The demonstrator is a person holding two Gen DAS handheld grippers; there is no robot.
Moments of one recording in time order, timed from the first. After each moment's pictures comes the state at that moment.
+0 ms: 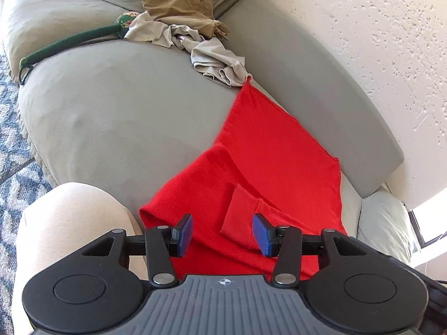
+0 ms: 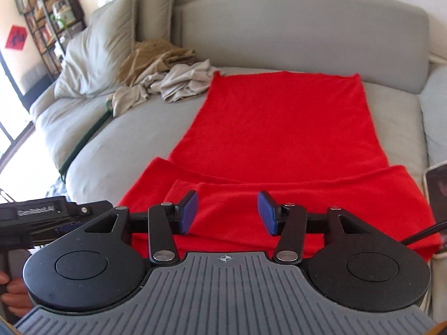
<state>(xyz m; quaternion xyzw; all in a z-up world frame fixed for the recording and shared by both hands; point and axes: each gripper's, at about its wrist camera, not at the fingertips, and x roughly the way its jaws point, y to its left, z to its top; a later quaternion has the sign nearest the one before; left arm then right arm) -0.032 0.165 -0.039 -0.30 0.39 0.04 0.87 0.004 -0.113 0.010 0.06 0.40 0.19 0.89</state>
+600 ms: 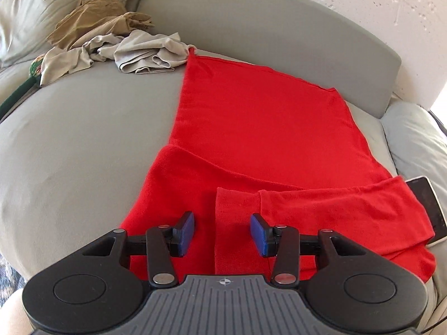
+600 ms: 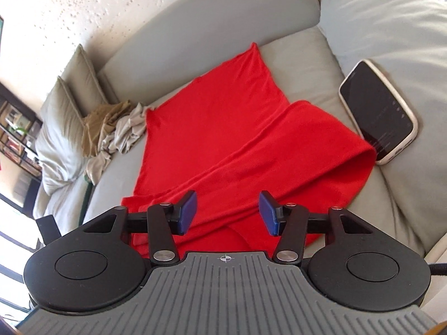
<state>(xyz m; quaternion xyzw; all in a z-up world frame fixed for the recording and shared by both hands) 0.046 0.106 -0.083 -0.07 0.43 -0.04 0.90 -0.025 -0.242 -0.008 0.26 0.41 0.09 0.87</state>
